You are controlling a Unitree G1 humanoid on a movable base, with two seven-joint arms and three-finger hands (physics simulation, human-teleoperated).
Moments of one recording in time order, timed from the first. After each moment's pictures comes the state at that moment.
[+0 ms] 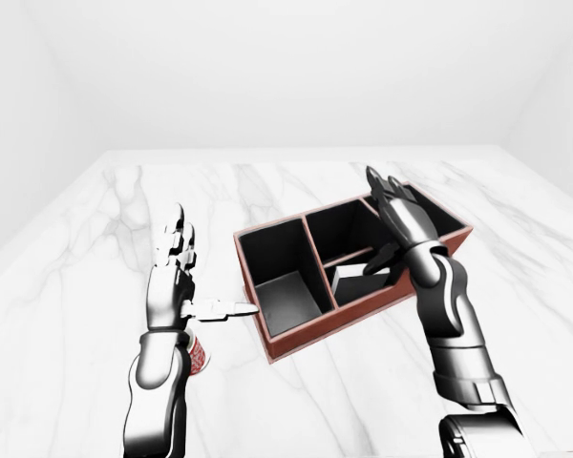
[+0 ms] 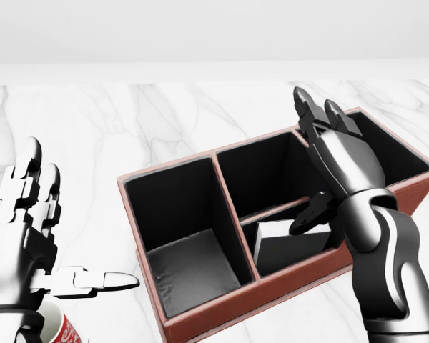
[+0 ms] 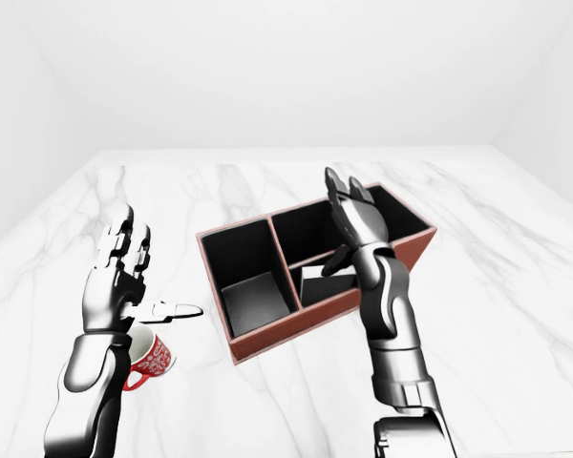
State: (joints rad) left arm 0.06 0.03 0.10 -0.41 -0.01 0.09 -0.07; right arm -0.44 -0.21 -0.07 0.04 -0.90 0.09 0.29
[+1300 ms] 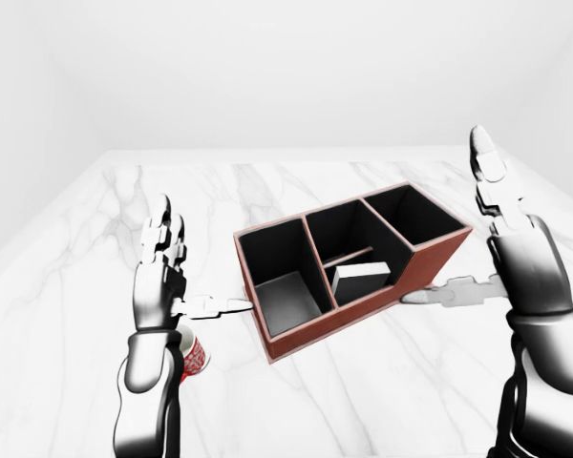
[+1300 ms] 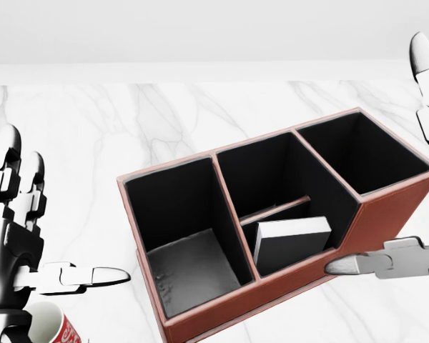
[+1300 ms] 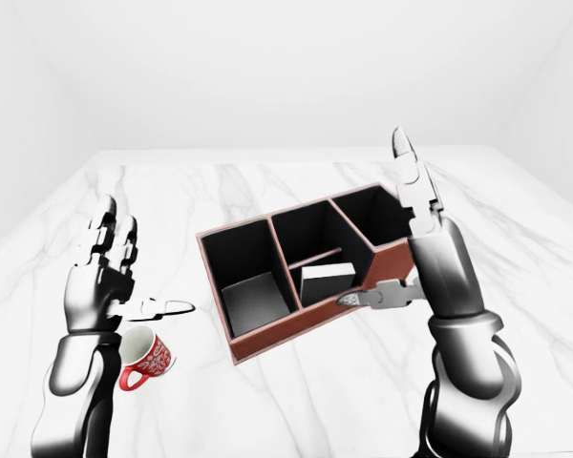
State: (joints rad) left arm 0.06 0.03 0.12 -0.48 -0.03 0.09 -0.07; right arm -0.07 -0.16 -0.32 -0.75 -0.37 0.09 0.41
